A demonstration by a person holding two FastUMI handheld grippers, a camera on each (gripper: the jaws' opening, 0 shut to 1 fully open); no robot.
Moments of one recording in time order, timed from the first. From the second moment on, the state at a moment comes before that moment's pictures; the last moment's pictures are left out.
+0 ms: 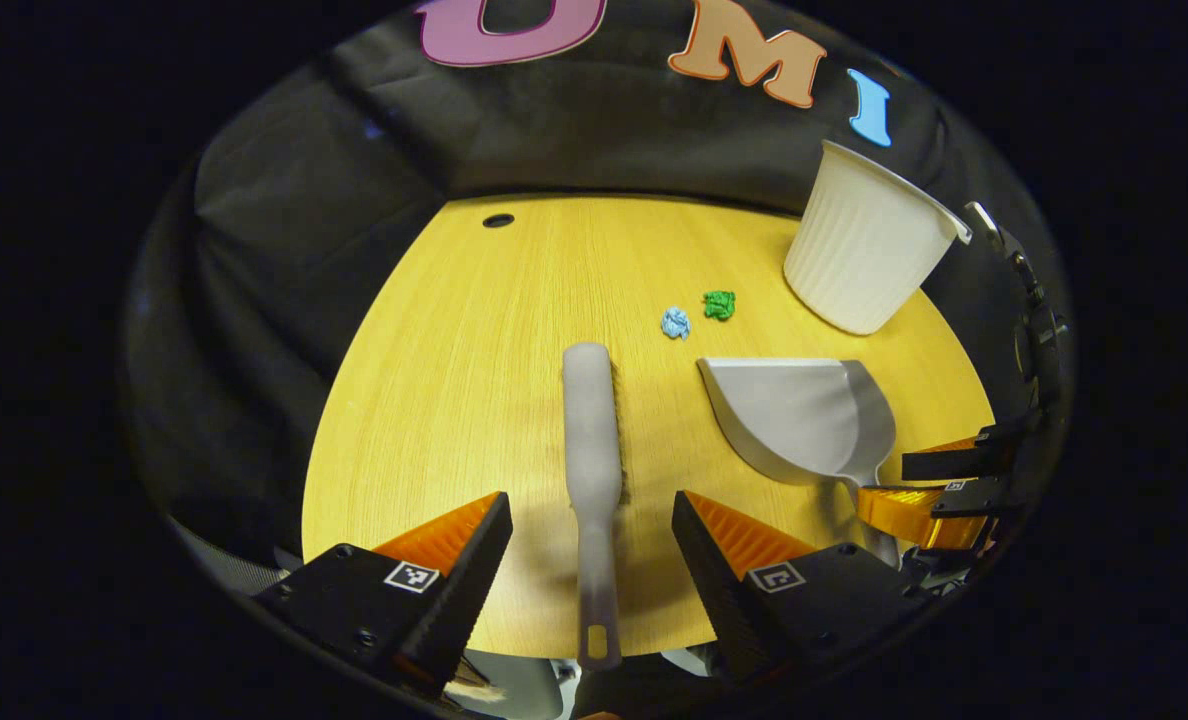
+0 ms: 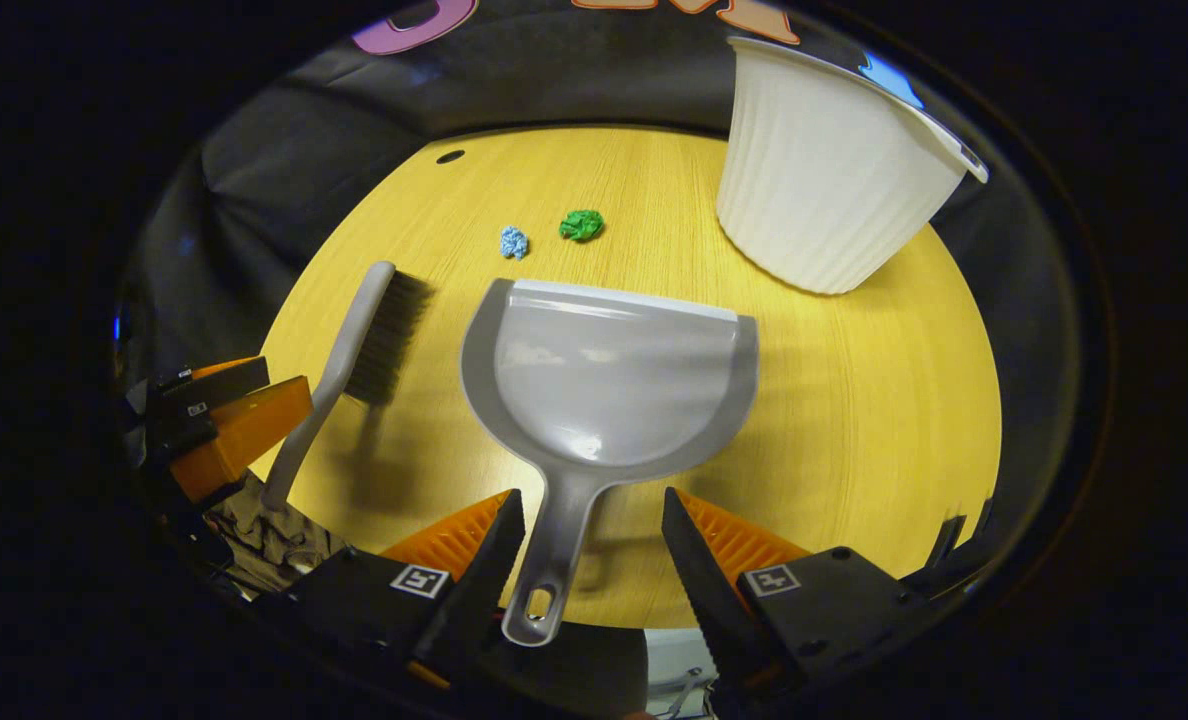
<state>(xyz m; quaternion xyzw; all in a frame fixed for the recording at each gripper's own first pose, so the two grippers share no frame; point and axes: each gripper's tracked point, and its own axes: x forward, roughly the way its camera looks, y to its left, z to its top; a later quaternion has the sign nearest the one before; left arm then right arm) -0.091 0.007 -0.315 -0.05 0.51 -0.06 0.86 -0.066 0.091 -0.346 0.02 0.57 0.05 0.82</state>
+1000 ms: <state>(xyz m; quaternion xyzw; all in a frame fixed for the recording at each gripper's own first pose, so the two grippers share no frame) -0.090 0.003 -0.377 -0.04 0.63 -0.08 0.77 -0.064 0.101 -0.389 0.04 0.63 0.03 0.78</state>
